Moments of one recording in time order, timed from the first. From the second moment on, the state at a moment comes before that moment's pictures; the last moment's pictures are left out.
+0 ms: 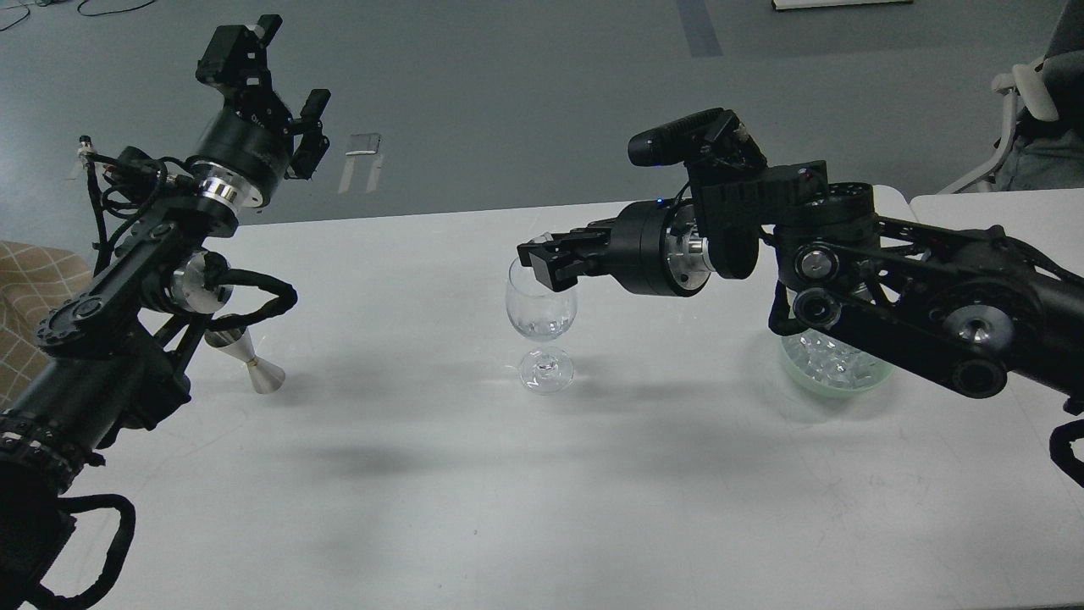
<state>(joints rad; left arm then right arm) -0.81 0.36 -0.92 -0.78 0.50 -0.20 -0.35 1.04 -0.35 0.47 1.49 -1.49 0.49 -0.23</state>
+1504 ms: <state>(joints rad) -0.81 0.36 -0.92 -0.78 0.50 -0.20 -0.35 1.20 -0.37 0.92 1.27 -1.47 0.49 -0.24</state>
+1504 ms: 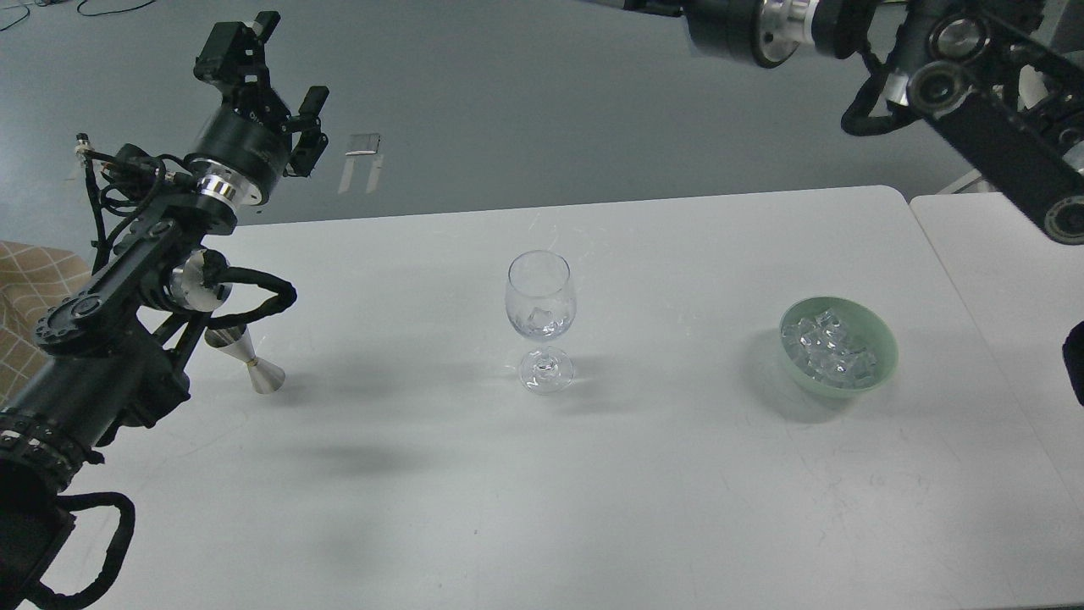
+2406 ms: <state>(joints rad) -0.91 0.26 -0.94 -0.63 0.36 -0.27 -0.34 1.15 -0.30 1.35 0.53 -0.75 0.42 0.07</state>
